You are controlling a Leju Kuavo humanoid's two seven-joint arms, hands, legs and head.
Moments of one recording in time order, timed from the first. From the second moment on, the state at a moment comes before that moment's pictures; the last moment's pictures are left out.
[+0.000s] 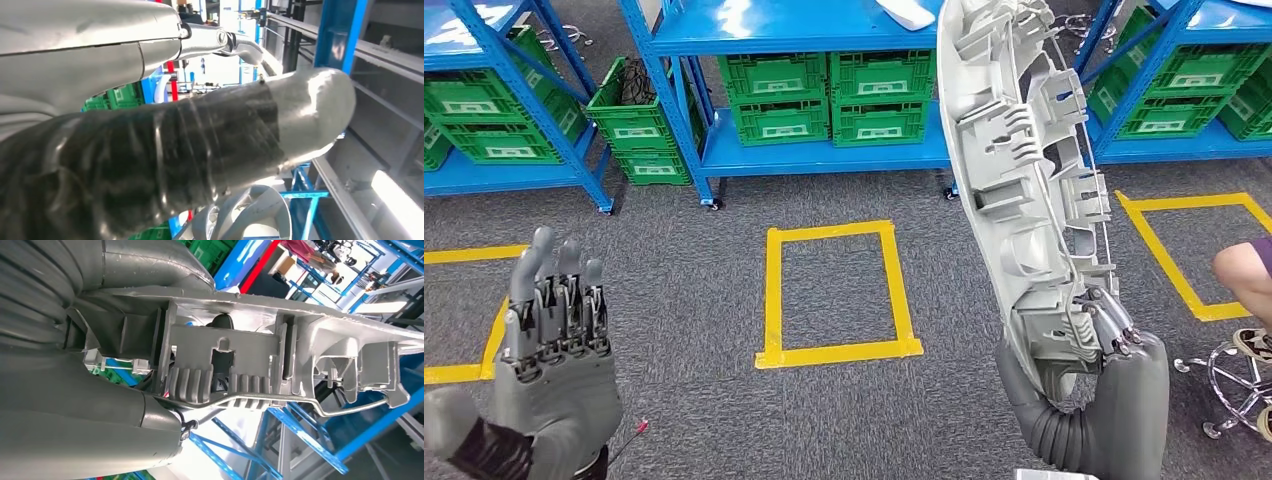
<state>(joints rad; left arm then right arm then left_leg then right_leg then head) 0.00 0.14 -0.67 -2.13 -0.08 0.36 -0.46 0.03 -0.36 0.65 -2.52 1.06 -0.62 0.28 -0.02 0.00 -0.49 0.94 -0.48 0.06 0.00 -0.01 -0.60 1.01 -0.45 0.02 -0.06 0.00</state>
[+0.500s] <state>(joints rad) 0.00 0.14 -0.67 -2.13 -0.08 0.36 -0.46 0.04 -0.36 0.64 -2.52 1.05 -0.62 0.28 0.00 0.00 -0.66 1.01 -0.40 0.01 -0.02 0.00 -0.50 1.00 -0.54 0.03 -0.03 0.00</state>
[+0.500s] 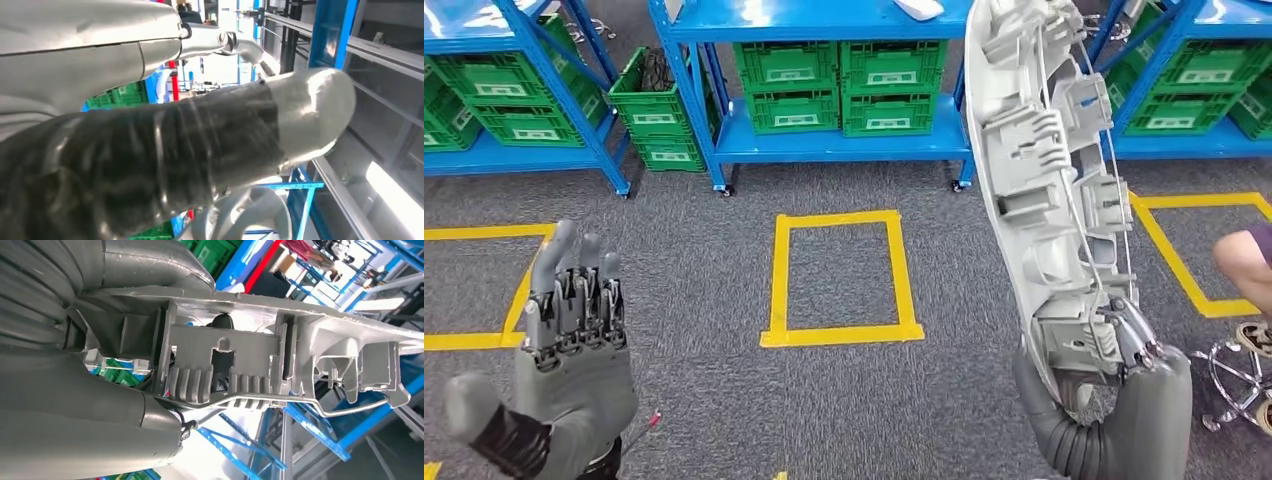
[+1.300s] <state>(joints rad) 0.00 0.14 -0.67 -2.13 -0.08 0.36 -0.46 0.03 -0.36 0.64 -2.51 0.99 -0.60 0.27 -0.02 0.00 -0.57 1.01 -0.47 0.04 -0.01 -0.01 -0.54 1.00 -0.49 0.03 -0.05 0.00</state>
